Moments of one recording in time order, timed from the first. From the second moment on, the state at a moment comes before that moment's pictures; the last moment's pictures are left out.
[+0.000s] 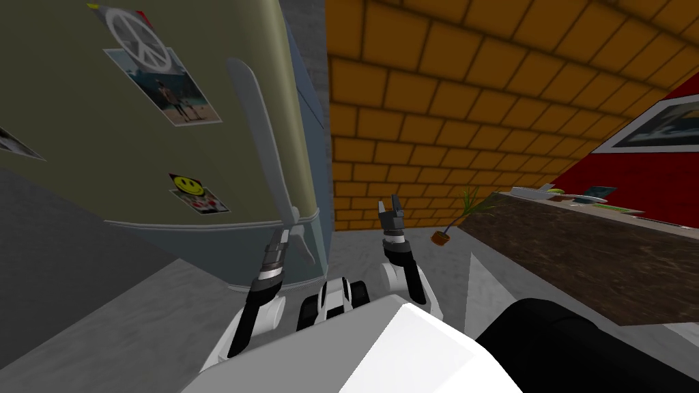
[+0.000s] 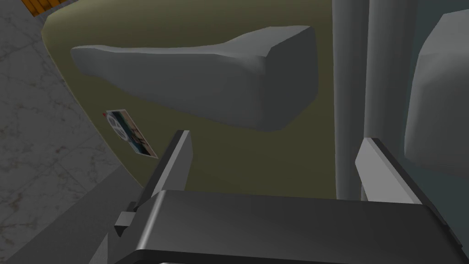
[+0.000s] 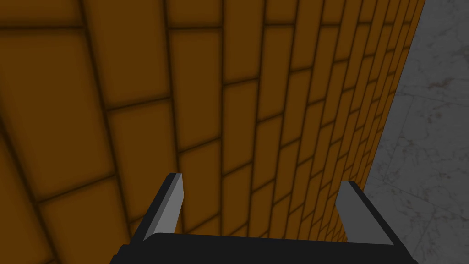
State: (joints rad) left arm 0.33 0.09 -0.09 -1.73 -0.05 -0.77 -0.15; right arm 0.50 0.05 0.06 -2.39 0.11 -0.41 -0.08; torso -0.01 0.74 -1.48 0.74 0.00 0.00
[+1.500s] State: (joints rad) left arm 0.31 0.07 -0.12 -1.76 0.00 -0.73 -0.10; right arm 0.50 0.05 0.06 -2.39 0.11 -0.41 -0.08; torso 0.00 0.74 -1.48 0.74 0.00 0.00
